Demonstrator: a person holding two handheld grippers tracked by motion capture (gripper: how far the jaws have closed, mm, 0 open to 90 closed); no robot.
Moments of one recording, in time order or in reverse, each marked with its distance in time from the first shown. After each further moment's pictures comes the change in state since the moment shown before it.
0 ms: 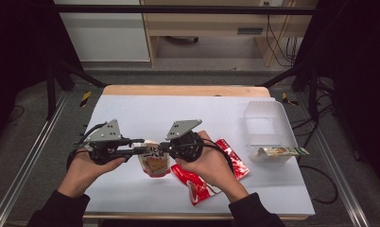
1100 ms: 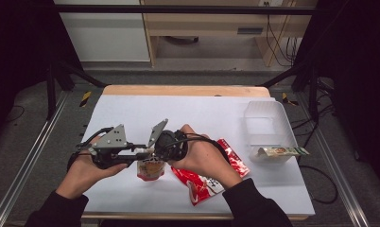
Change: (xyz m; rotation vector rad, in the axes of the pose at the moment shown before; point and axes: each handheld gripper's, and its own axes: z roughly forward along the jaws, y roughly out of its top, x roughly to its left) left arm -0.011 0.004 0.003 0.057 -0.026 0.084; right arm 0.010 0.029 0.024 0.342 0.039 -0.253
